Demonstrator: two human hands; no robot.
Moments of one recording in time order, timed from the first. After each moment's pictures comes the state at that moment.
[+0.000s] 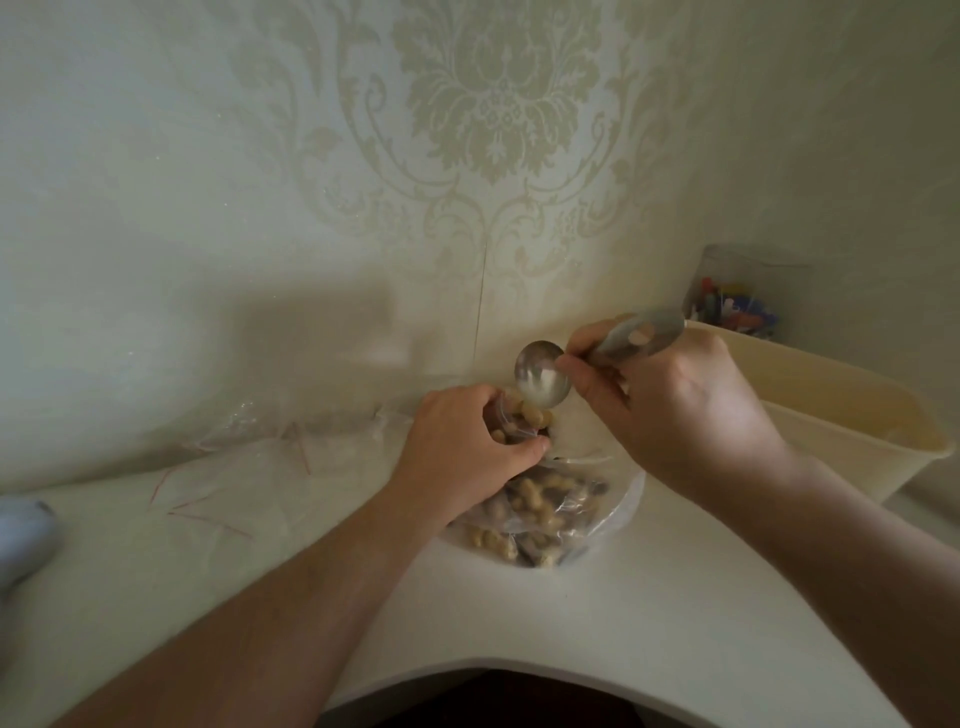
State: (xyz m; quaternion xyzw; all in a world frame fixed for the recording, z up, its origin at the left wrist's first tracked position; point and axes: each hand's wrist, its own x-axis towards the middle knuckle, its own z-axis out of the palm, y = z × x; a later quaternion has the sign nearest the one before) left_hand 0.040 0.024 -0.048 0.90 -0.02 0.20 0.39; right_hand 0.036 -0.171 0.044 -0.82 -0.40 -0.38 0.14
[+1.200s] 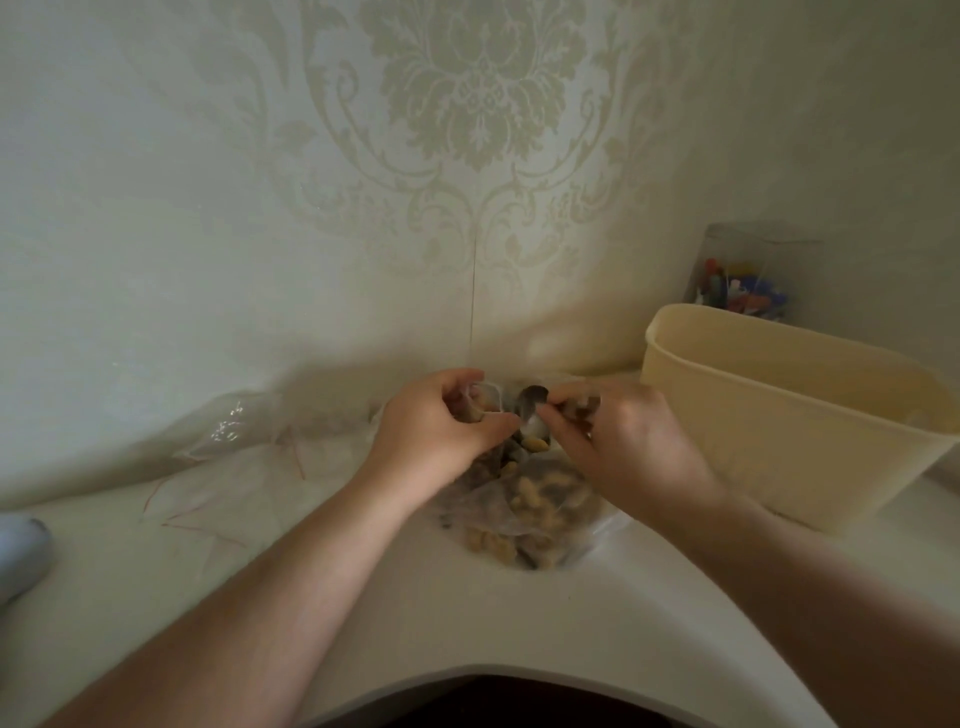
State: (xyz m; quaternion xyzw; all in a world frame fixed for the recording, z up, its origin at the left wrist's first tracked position) left_hand 0.047 0.043 -0.048 0.85 0.03 0.19 0.50; right_hand 0.063 -0.166 -0.020 -0.85 -0.36 -0.32 0.22
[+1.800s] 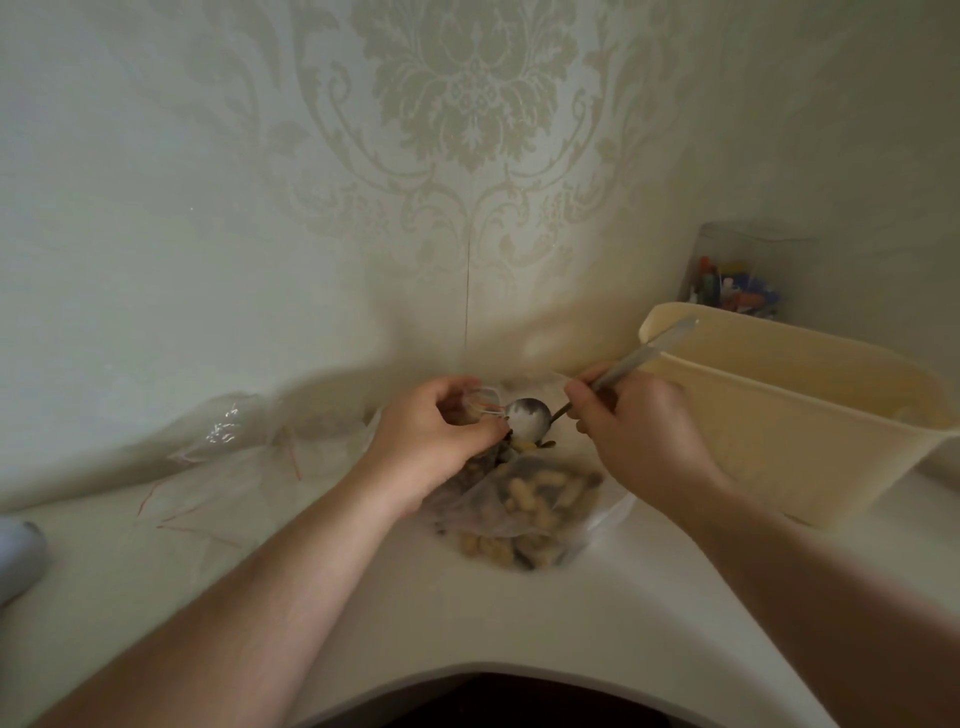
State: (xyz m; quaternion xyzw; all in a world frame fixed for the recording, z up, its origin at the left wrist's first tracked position) left_hand 0.054 0.043 -0.057 0.79 0.04 0.13 0.60; right_hand 0.072 -0.174 -0.022 -0.90 -0.15 -0.19 0.35
